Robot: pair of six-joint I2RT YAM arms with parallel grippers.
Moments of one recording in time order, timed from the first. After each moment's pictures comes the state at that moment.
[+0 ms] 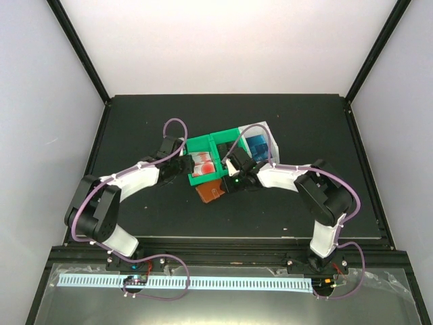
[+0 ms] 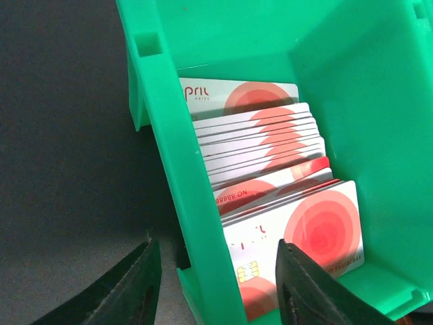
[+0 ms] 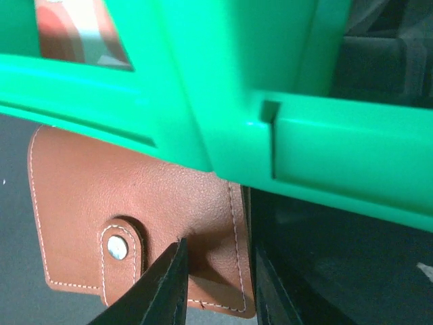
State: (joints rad) left arm -0.40 1.54 0.82 -0.19 0.03 -0.52; right arm 0.74 1.83 1.01 -0.23 -0.25 0.40
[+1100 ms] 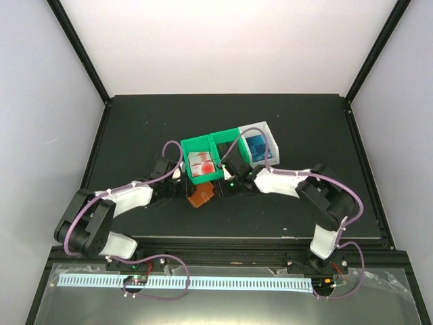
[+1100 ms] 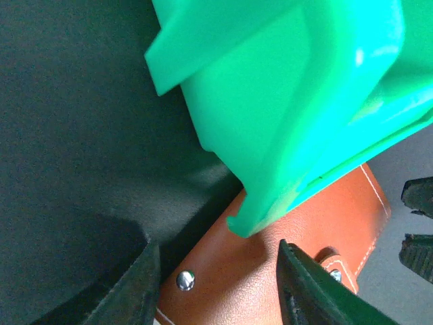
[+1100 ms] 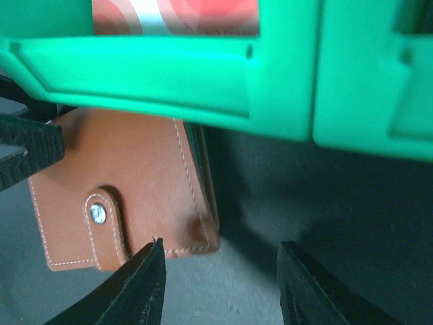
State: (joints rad) left arm -0.40 1.40 0.54 -0.11 0.27 -0.52; right arm 0.82 1.81 1.01 -0.21 -0.22 0.48
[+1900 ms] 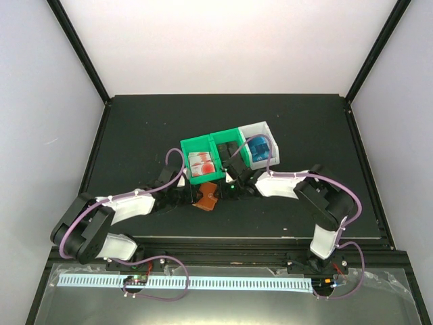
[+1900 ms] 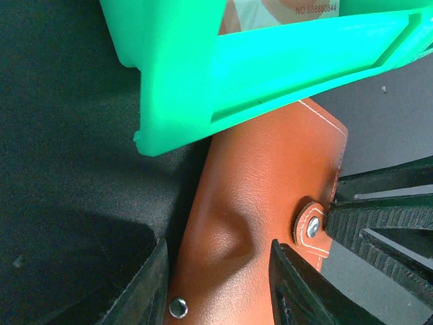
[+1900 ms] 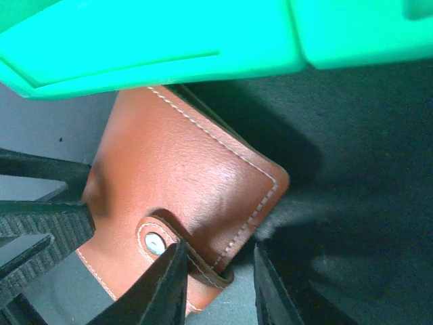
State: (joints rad) left arm -0.52 1.36 0.45 -0.01 0.31 -0.73; right arm 0.83 1.79 0.92 -0.12 -0.29 0.72
